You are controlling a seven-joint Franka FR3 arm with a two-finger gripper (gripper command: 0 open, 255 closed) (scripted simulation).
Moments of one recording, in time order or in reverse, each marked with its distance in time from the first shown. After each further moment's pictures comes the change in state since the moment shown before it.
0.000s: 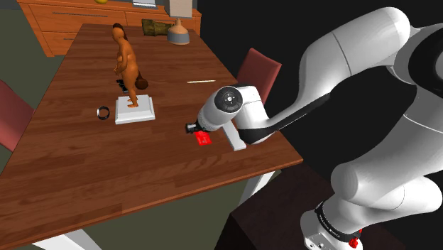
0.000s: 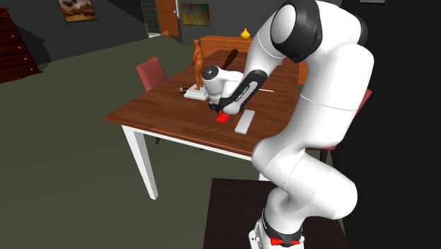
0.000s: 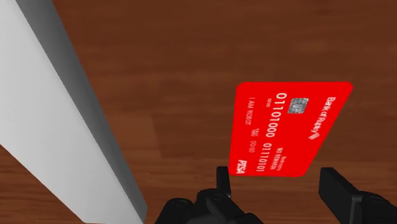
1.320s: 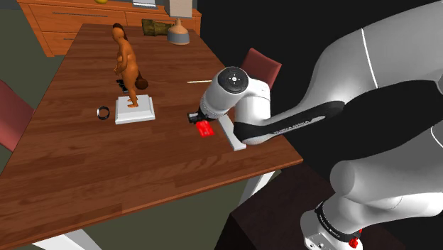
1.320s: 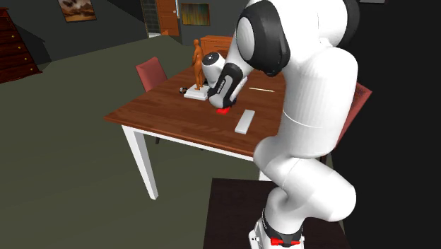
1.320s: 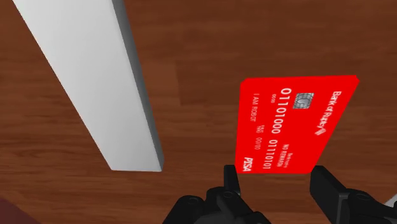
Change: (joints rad) arm -0.104 -0.338 0.077 -0.053 0.576 0.148 -0.418
